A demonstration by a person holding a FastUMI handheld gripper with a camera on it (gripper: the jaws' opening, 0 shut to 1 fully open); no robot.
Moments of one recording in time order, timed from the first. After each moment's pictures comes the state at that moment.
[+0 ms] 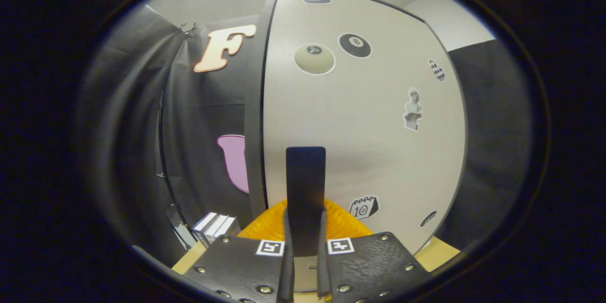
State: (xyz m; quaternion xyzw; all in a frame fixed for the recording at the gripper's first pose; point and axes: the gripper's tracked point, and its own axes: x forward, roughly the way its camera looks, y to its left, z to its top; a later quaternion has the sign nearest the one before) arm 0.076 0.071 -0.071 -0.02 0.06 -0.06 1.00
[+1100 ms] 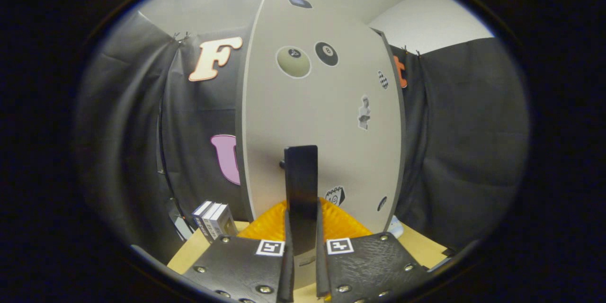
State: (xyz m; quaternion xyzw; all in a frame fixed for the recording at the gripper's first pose) arm 0.012 0.046 -0.058 -0.01 0.07 -0.09 0.99
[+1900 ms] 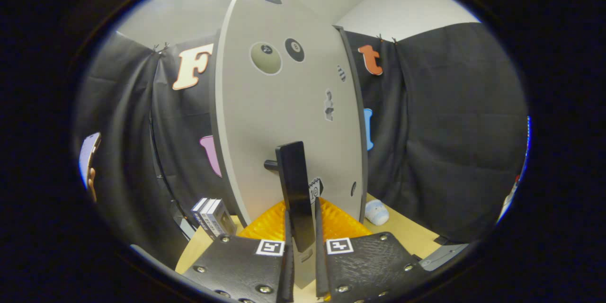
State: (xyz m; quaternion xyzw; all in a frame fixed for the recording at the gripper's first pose) arm -0.012 0.028 -0.061 0.04 0.09 -0.12 0.99
